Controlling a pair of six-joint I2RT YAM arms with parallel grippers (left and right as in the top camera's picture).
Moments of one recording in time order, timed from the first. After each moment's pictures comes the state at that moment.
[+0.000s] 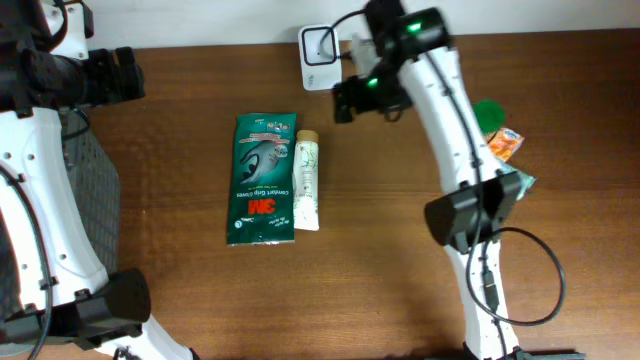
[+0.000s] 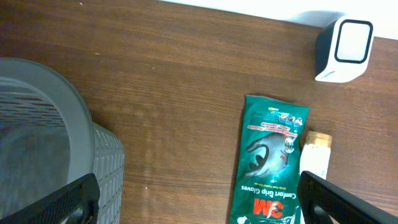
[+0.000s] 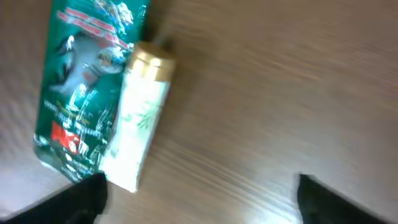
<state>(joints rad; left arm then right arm) 0.21 1.89 2.40 -1.46 0.12 0.02 0.33 2.46 2.69 -1.60 -0.23 0.03</state>
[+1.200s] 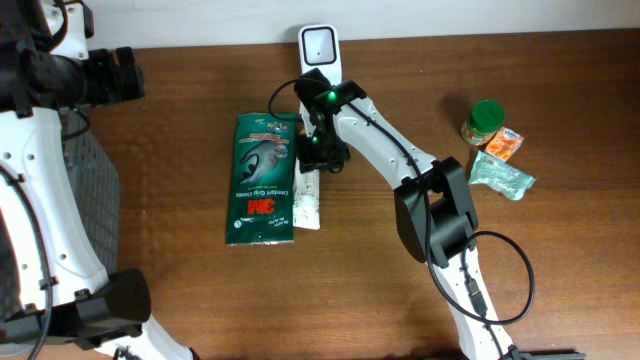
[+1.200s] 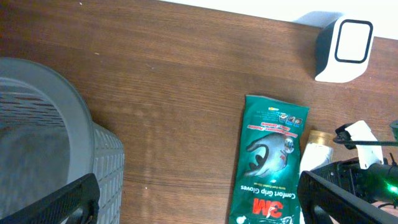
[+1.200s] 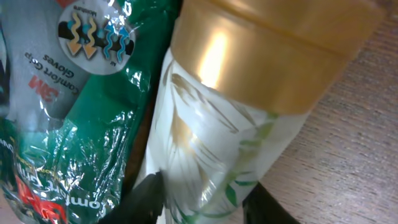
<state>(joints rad) 0.21 1.89 2.40 -1.46 0.12 0.02 0.51 2.46 2.15 -1.12 -0.27 0.29</state>
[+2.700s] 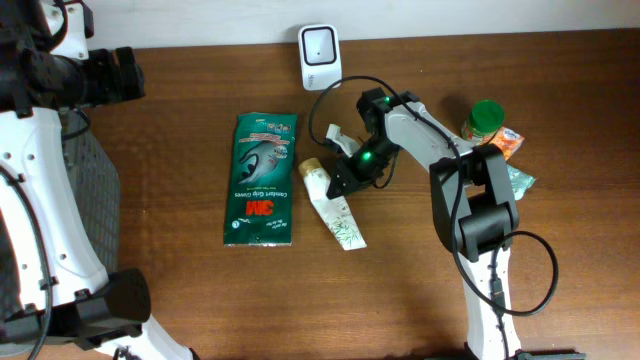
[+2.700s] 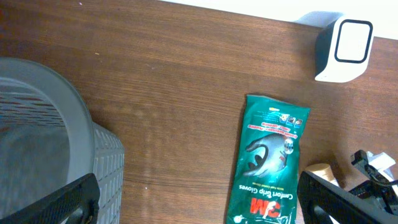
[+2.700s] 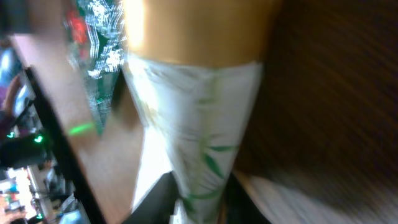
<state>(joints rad) 0.21 1.89 2.40 -1.46 0.12 0.02 0.31 2.37 1.80 -1.14 -0.72 -0.34</state>
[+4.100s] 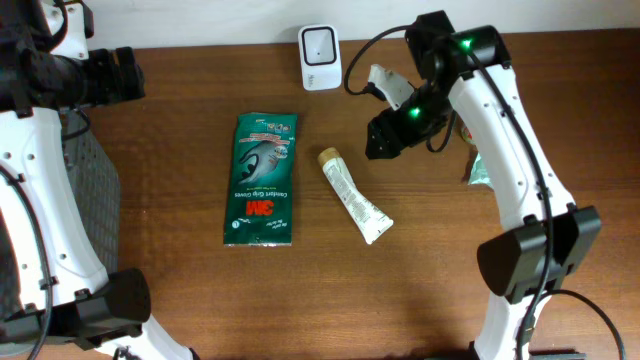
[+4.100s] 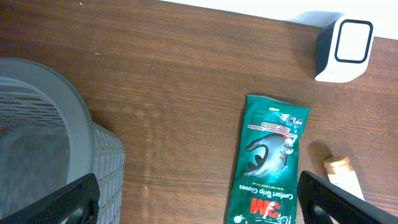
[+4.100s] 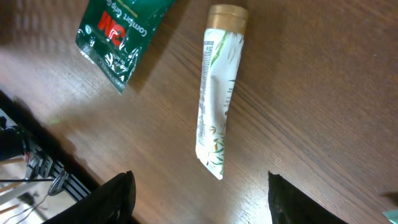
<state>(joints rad) 0.21 1.89 2.40 -1.46 0.12 0.02 0.25 2.02 2.12 -1.57 -0.39 -0.31</state>
